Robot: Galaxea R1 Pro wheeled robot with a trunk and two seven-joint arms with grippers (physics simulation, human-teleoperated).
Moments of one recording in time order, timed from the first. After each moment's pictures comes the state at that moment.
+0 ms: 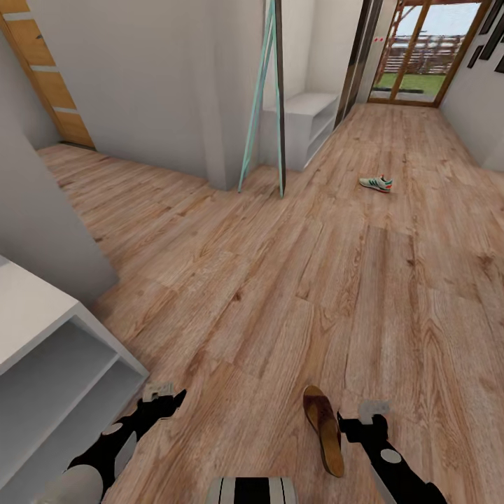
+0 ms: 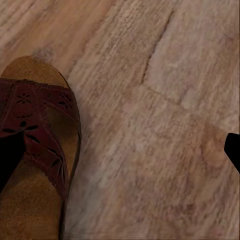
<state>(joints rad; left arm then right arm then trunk) -0.62 0.05 0.39 -0.31 -0.16 -0.15 -0.38 -0.46 -0.09 -0.01 -0.45 0.09 -0.15 -0.04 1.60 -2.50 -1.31</state>
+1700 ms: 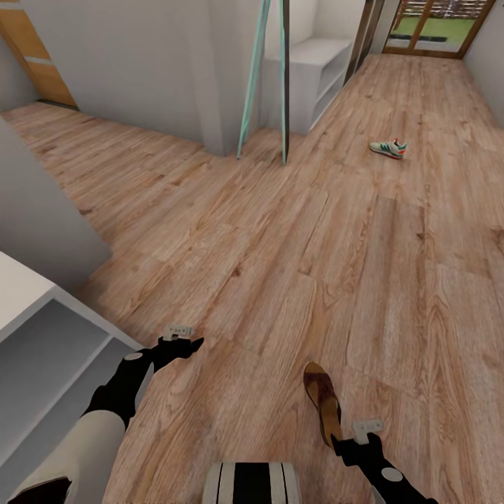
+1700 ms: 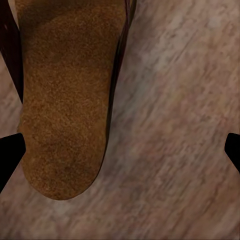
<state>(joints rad) -0.74 -0.01 0.24 -0.65 -0.22 0.17 -0.44 -0.46 -0.09 0.00 -0.33 0.09 -0.19 0.06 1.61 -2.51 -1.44</state>
